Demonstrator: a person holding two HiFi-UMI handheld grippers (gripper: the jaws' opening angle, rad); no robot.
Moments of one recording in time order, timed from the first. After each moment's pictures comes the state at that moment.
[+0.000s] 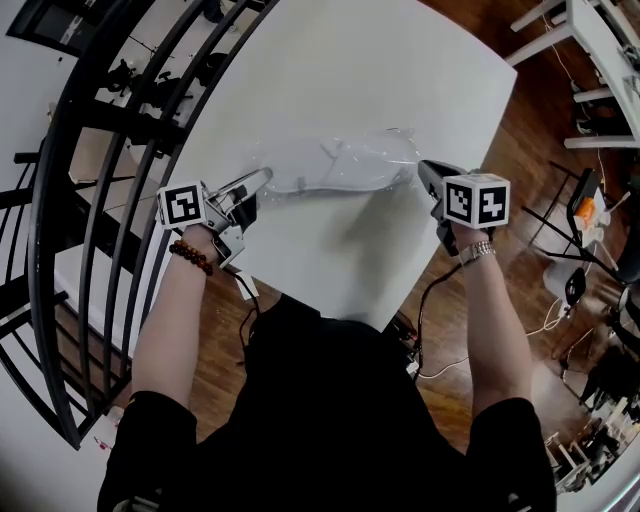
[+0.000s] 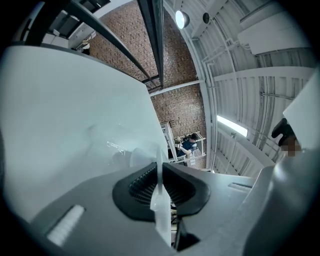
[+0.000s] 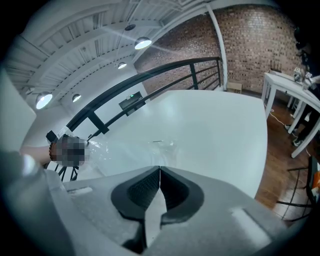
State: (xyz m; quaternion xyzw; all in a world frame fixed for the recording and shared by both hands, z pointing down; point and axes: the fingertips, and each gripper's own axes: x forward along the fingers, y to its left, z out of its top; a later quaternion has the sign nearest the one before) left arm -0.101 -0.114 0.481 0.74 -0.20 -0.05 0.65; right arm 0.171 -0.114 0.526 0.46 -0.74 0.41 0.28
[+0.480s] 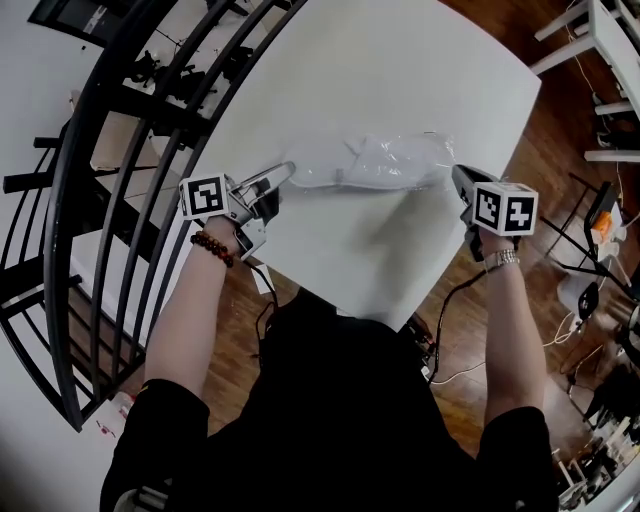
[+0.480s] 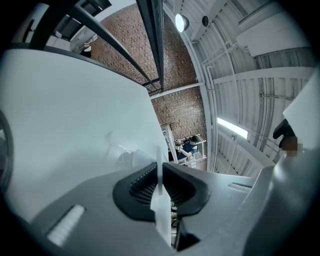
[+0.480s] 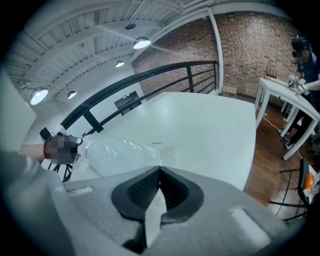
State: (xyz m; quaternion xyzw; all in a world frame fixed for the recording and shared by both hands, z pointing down) left arm -0.113 -0.112 0.483 0.74 -0.21 -0.05 0.64; right arm 0.192 -0.108 0.522 0.49 -0.72 0.39 0.30
